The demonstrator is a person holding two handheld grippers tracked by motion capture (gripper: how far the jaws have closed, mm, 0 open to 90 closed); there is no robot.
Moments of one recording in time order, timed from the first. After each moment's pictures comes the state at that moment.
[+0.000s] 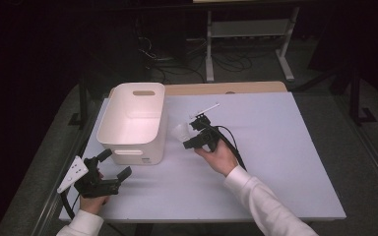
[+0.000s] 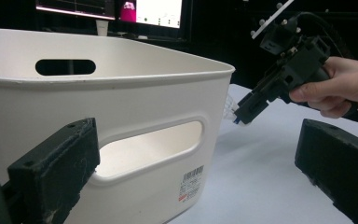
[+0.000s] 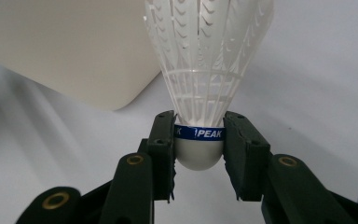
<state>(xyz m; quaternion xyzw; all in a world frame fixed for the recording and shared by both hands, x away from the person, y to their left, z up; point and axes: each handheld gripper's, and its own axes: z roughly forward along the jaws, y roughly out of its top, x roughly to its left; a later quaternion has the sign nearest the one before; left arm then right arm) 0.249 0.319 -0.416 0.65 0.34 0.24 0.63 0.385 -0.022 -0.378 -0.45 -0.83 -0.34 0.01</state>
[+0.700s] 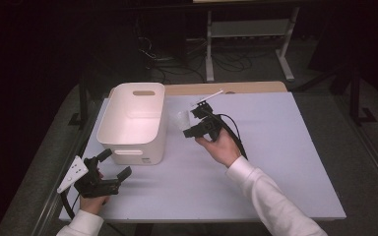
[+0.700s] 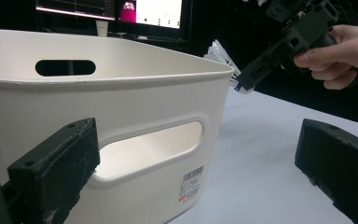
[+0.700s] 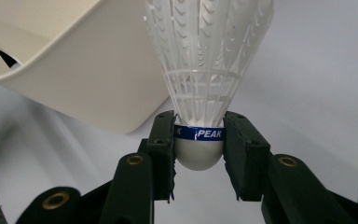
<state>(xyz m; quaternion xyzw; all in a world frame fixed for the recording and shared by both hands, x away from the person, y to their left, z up) 0.249 0.319 -0.416 0.65 0.34 0.24 0.63 0.390 -0.028 -0.338 -0.44 -0.82 -0.36 -0.01</state>
